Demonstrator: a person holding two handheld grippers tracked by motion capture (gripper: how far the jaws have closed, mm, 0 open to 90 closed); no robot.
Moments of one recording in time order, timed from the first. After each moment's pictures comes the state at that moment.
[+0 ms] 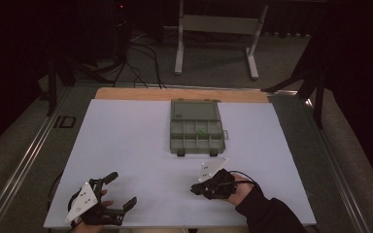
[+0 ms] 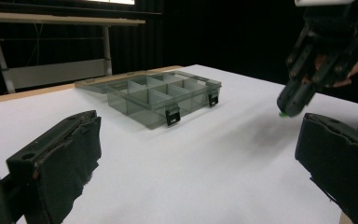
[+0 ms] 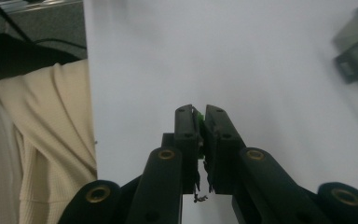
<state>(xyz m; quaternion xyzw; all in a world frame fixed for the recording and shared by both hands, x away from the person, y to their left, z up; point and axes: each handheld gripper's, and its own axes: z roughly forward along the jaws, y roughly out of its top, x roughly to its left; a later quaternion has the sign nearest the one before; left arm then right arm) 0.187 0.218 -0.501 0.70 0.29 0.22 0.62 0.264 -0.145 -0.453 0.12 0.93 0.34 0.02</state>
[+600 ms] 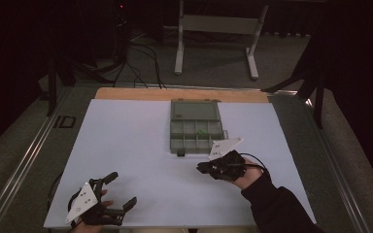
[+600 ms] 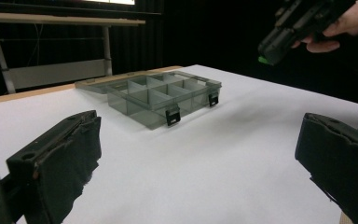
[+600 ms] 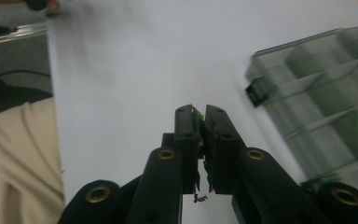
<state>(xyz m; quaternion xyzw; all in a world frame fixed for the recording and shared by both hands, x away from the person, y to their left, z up) 0.187 0.218 -0.501 0.70 0.29 0.22 0.62 0.290 -0.162 -0.406 0.16 0.91 0.37 0.07</state>
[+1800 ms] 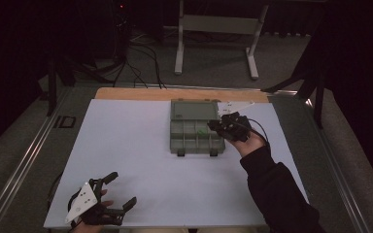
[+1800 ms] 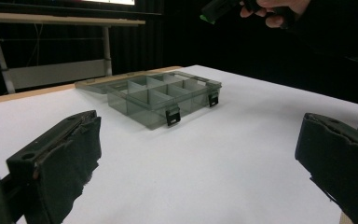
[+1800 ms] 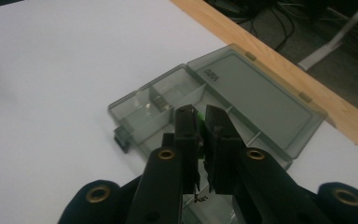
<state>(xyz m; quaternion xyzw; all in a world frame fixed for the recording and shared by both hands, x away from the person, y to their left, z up) 0.187 0.218 -0.501 0.70 0.29 0.22 0.62 0.372 -0.180 -0.376 0.30 0.85 0.38 0.18</state>
